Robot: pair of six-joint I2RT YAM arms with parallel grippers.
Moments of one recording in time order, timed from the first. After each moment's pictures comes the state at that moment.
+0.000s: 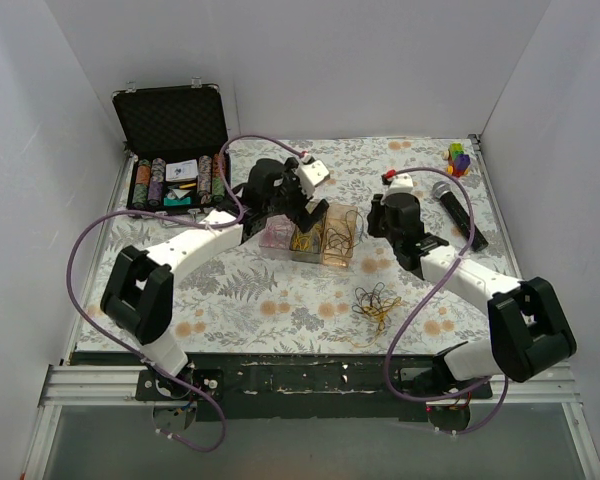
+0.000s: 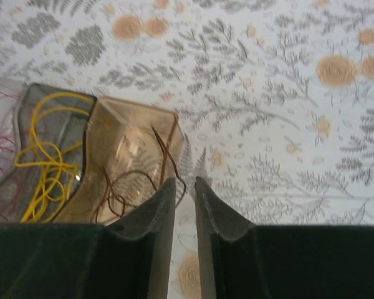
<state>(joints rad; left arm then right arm) -0.61 1.69 1.25 0.01 0.26 0.32 0.48 1.39 0.77 0.20 0.21 0.27</state>
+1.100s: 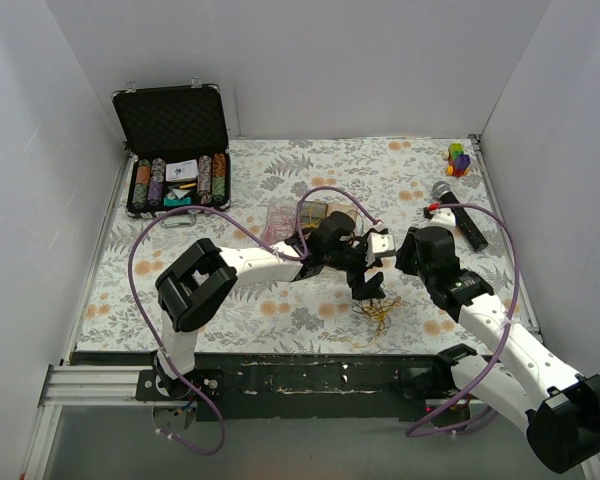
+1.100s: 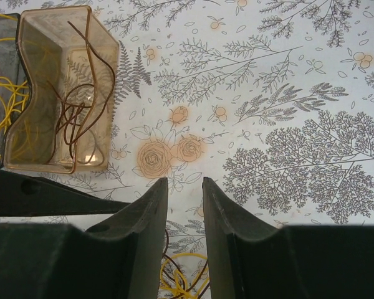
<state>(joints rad) -0.96 1.93 1.25 0.19 0.62 0.22 0.45 0.89 0.58 -0.31 0.29 0.49</state>
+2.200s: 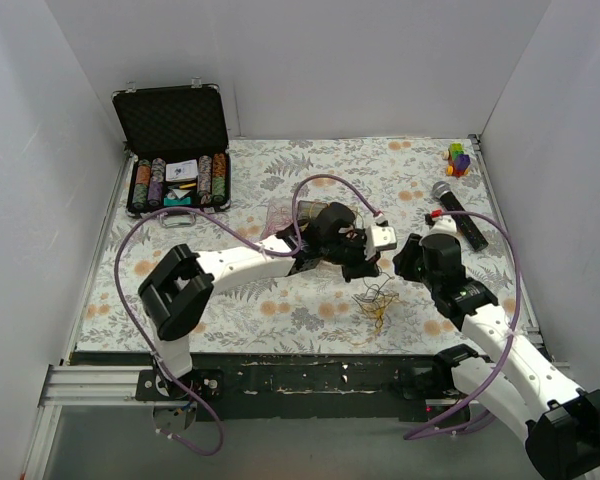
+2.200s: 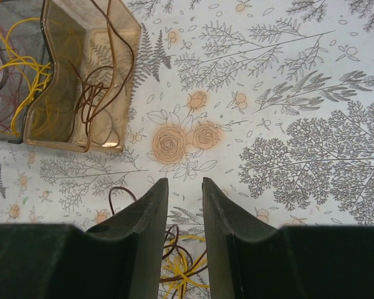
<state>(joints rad) -0.97 1.85 1.31 -0.04 0.55 0.24 0.41 0.82 0.52 -0.29 0.17 0.48</state>
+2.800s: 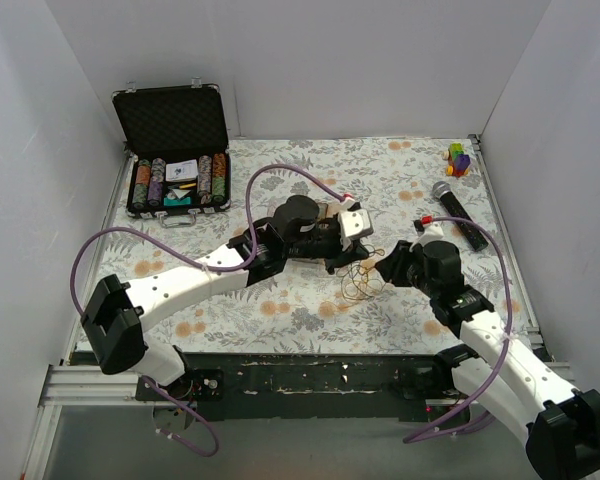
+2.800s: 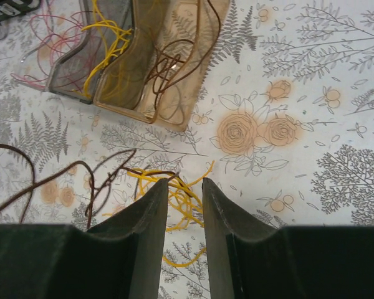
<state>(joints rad) -0.97 1.47 1.20 -0.02 0.44 0.18 0.41 0.79 0.41 -0.11 -0.09 0.49</state>
